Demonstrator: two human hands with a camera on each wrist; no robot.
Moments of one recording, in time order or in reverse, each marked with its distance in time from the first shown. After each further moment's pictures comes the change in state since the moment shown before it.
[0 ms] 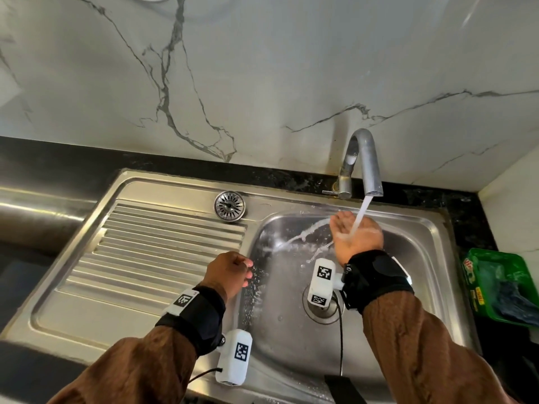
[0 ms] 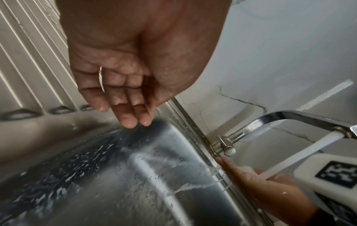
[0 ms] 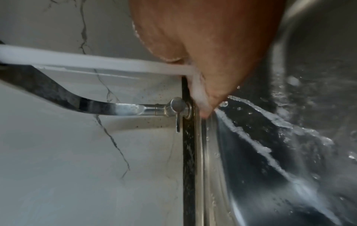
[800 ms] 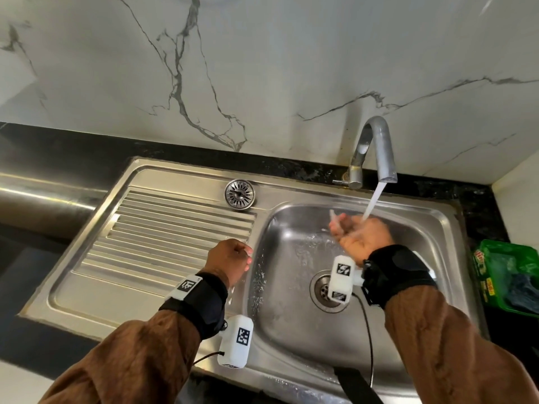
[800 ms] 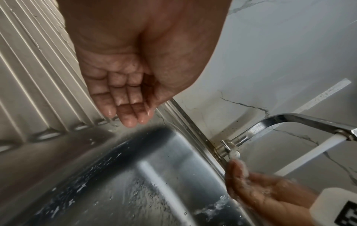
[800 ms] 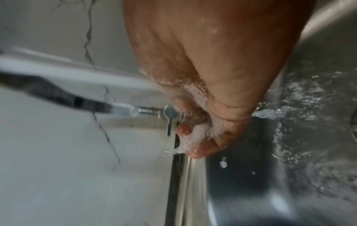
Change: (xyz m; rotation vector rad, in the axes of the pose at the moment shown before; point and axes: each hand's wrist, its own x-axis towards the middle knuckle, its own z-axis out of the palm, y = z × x) left_hand 0.001 -0.013 -0.014 0.055 0.078 0.051; right_hand -0.008 0.002 -0.014 -0.286 0.004 0.163
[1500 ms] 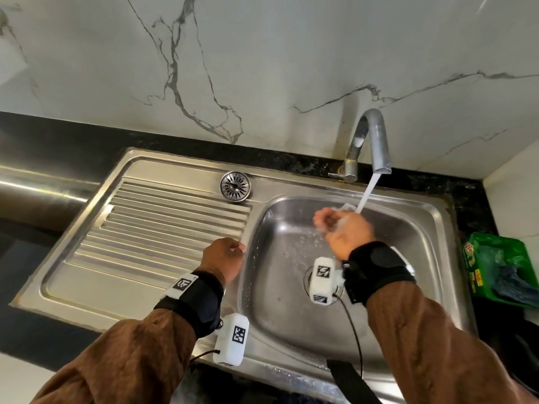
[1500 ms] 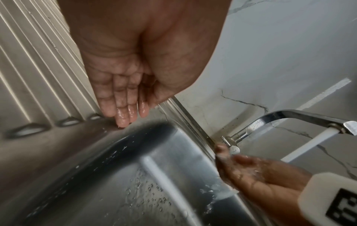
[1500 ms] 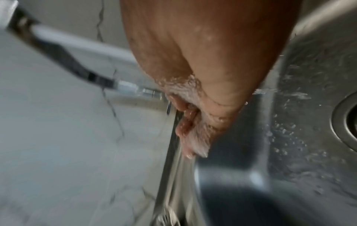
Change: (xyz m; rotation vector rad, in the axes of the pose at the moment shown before) left_hand 0.001 -0.019 0.006 0.128 -0.003 -0.010; right_hand -0.004 0.020 0.010 -0.018 0.015 -0.034
